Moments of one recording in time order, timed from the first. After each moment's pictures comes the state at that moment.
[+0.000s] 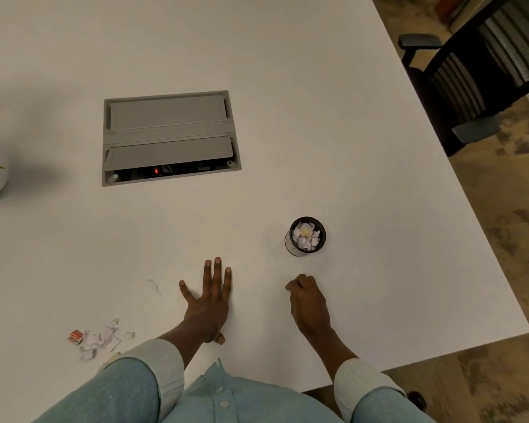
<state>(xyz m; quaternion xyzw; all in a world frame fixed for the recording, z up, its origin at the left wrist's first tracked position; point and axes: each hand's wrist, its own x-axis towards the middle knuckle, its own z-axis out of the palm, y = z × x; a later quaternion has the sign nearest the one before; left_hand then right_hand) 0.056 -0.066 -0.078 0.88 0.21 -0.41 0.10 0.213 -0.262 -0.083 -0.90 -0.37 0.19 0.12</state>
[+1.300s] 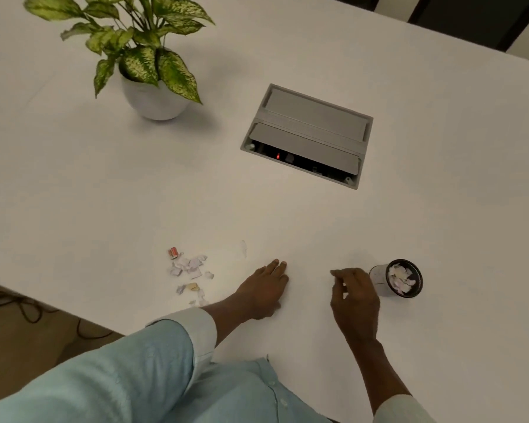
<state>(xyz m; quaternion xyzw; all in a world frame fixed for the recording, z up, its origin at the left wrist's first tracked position) -0.016 -0.045 -0.077 0.92 0.24 -0.21 0.24 0.175 -0.173 -0.026 -0.83 -0.48 0.04 0.29</state>
